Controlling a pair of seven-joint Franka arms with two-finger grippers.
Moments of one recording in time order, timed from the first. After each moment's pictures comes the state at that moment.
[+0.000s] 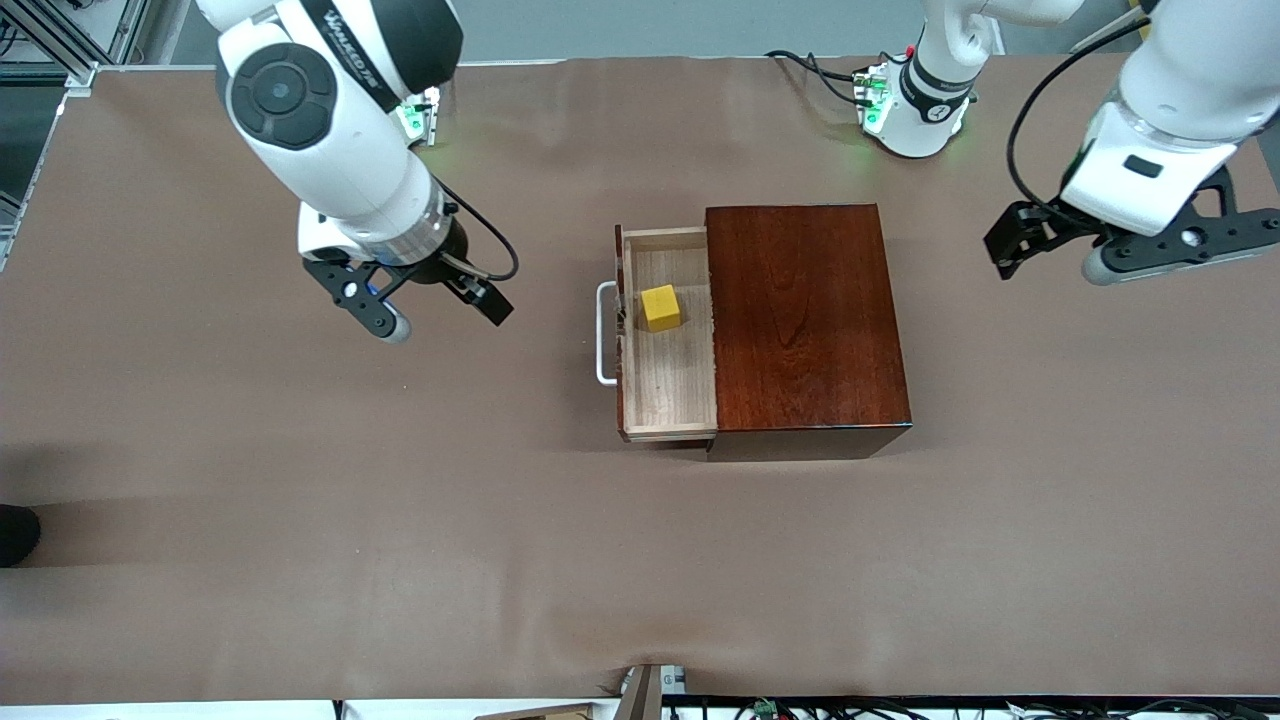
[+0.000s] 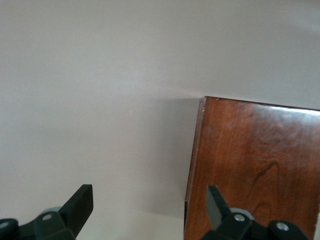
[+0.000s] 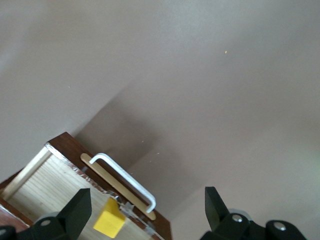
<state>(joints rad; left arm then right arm) -0.37 0.05 0.09 -1.46 0.14 1.51 -0.40 0.42 0.26 0.12 -1.44 0.08 1.69 1.31</state>
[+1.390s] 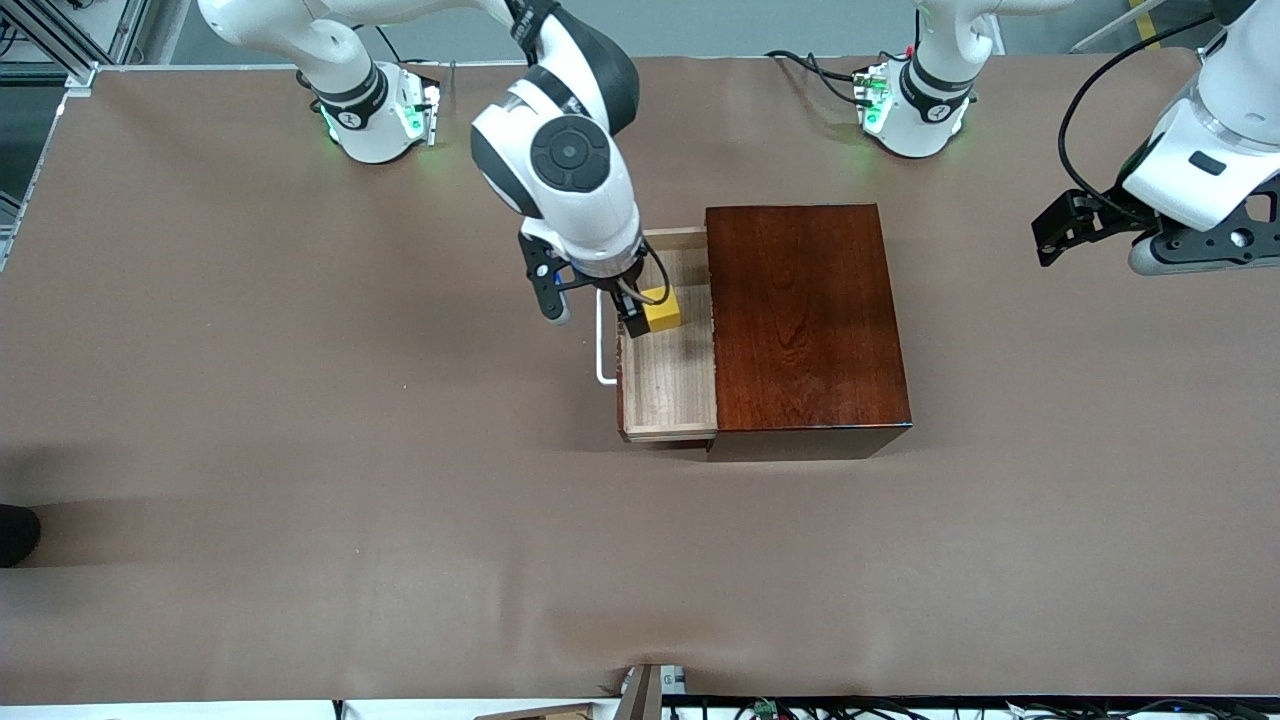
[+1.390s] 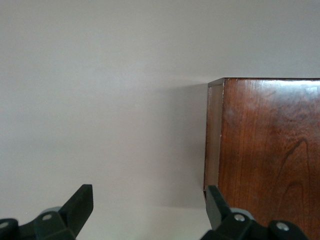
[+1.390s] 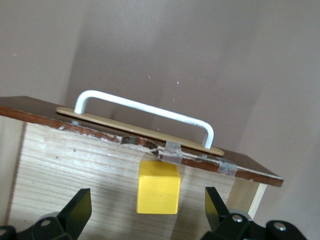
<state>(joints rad) -0.05 -0.04 -0.12 -1.61 0.08 1.57 -0.20 0.68 0.50 0.12 -1.44 0.08 1.94 2.02</state>
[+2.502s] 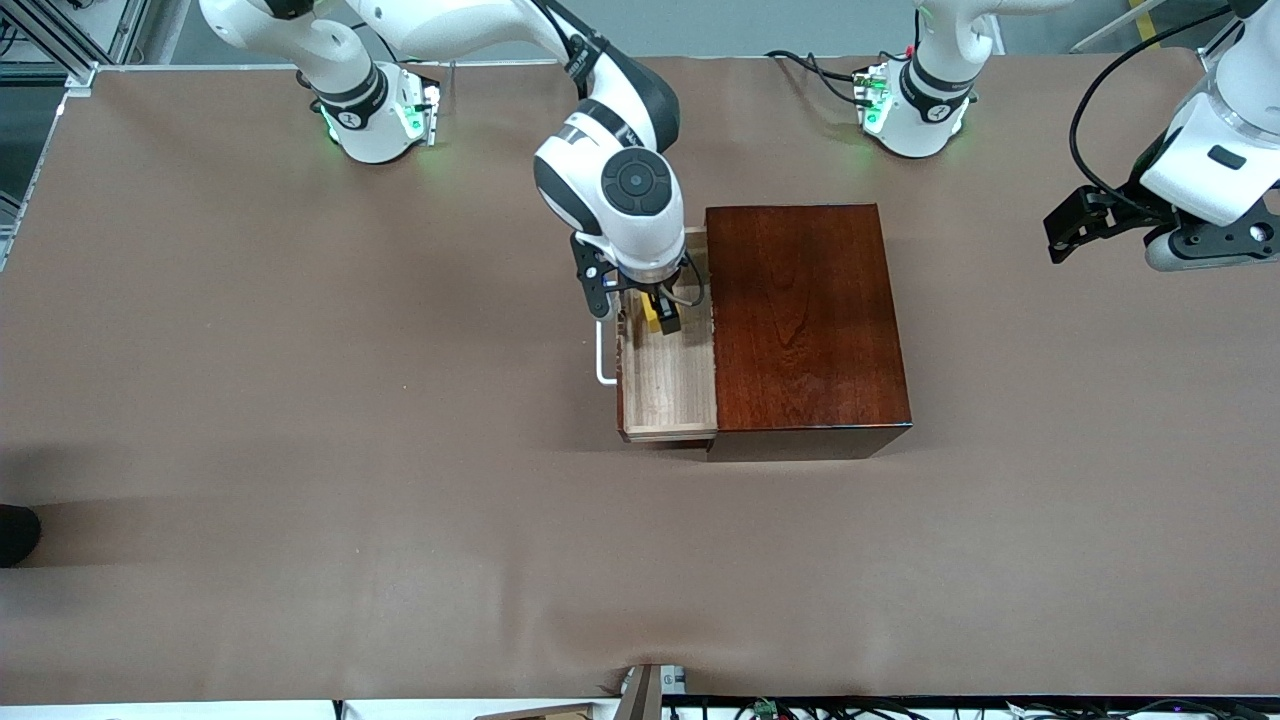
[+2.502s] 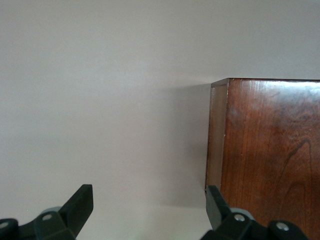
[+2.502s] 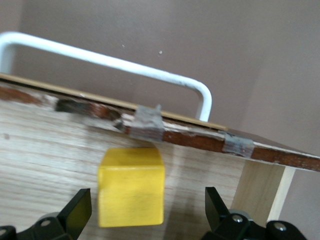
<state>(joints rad) -0.04 -0.05 -0.12 -1.61 0.08 1.57 -0.20 0.76 0.62 0.12 -1.43 0.08 2.00 2.12</state>
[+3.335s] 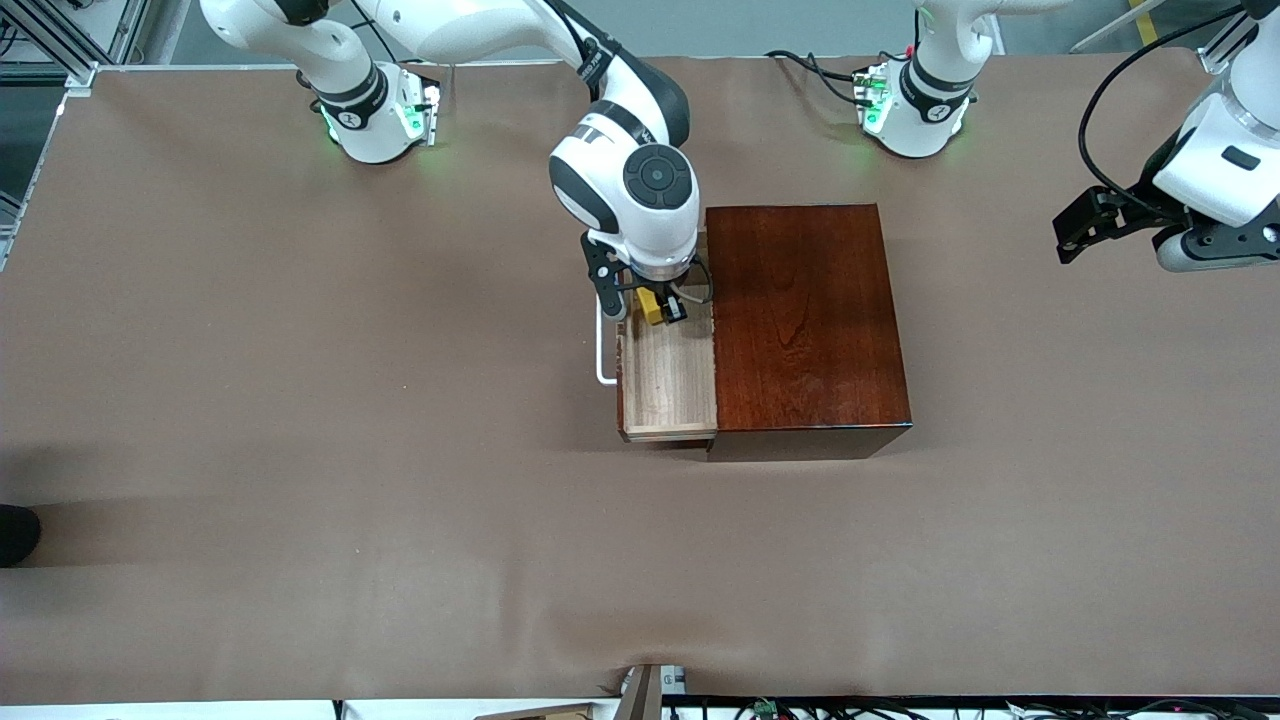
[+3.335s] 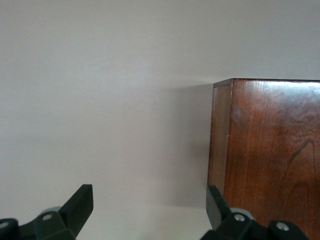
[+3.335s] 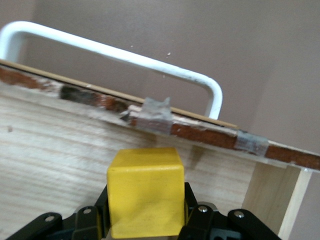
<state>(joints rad) -0.02 -0.05 -0.12 -1.61 0.07 1.57 -0.18 0.78 0.64 0.11 -1.39 0.02 2.01 2.13</state>
